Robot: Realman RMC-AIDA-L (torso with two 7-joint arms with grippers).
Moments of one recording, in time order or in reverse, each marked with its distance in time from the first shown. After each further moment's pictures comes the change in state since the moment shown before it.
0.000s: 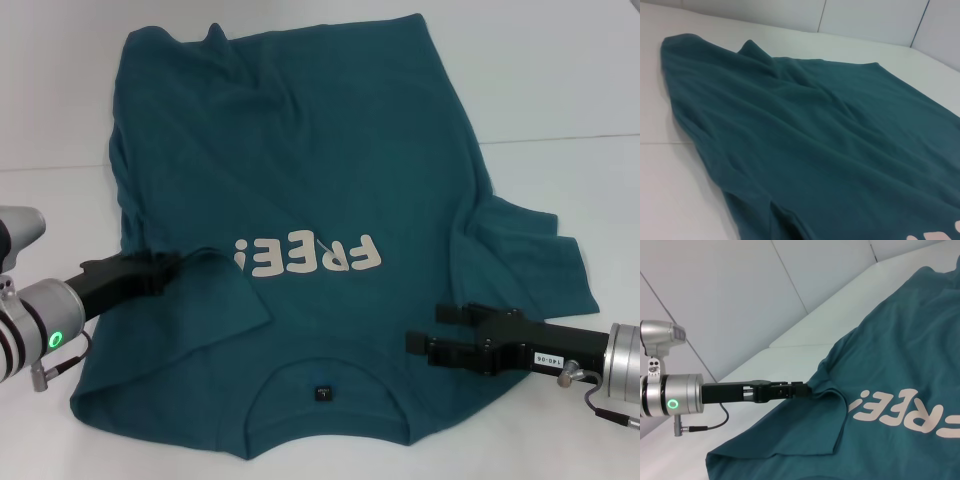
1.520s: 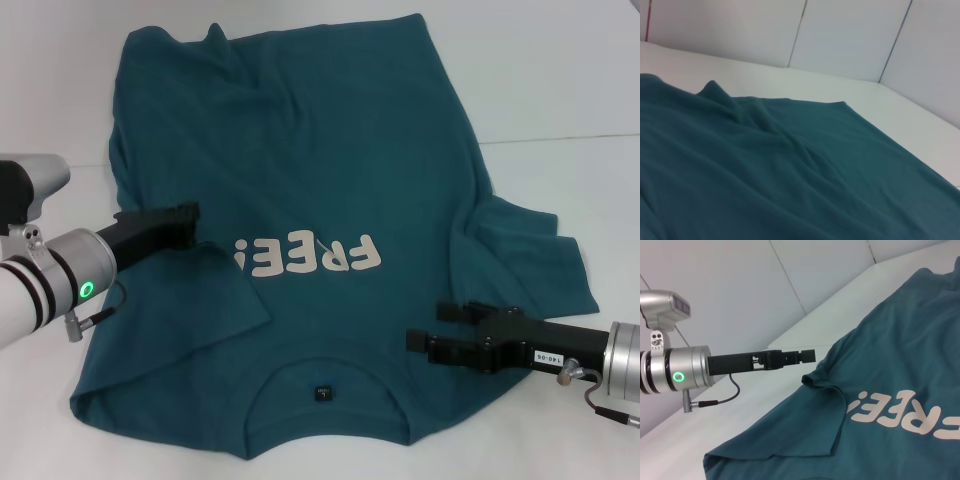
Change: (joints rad) left arm -0.084 0.000 0.009 -0.005 -0.067 0.026 -0.013; right arm 0.001 0.000 0.000 0.000 0.003 0.006 -0.003
